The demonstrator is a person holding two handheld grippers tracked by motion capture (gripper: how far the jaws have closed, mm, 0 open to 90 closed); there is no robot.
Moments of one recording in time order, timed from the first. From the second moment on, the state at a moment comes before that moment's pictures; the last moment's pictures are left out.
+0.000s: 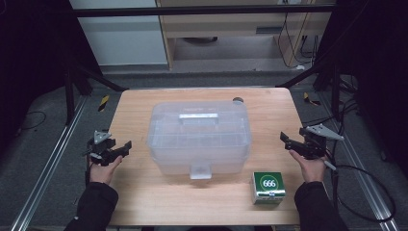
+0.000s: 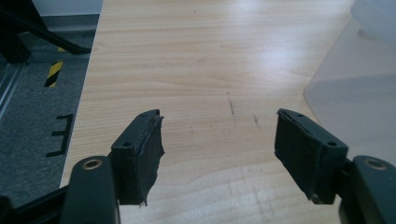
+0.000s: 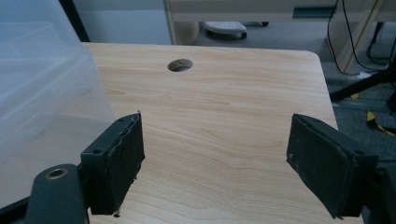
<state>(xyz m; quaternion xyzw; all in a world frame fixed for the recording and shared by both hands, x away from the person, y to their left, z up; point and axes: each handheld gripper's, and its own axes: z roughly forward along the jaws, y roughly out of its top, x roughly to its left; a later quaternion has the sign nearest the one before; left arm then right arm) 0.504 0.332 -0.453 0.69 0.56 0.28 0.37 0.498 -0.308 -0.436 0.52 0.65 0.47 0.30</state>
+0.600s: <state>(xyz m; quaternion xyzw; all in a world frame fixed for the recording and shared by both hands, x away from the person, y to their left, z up) 0.497 0.340 -0.446 0.70 0.54 0.27 0.38 0.491 -0.298 -0.392 0.43 0.73 0.45 0.28</state>
